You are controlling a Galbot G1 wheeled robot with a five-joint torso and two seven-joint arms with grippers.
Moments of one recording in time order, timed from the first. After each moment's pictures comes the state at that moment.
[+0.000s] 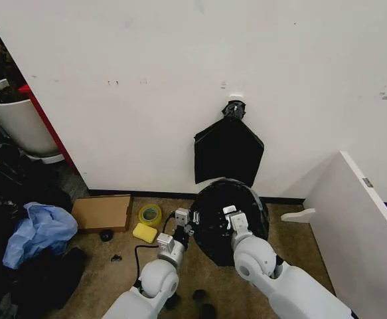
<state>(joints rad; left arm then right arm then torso) 1.15 -1.29 0.02 -1.69 -0.38 -0.16 -0.10 -0.95 1.05 -0.22 1.86 0.64 -0.74 0.71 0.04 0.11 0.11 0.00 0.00</state>
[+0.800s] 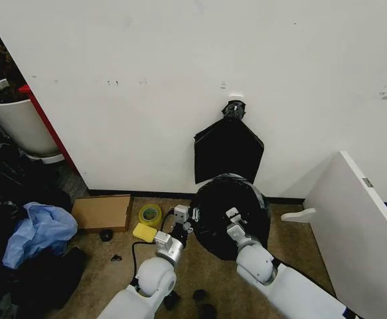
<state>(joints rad) 1.13 -1.27 0.01 -1.69 -0.38 -0.17 -0.08 -0.95 1.02 -0.26 1.85 0.37 -0.66 0.59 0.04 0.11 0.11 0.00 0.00</state>
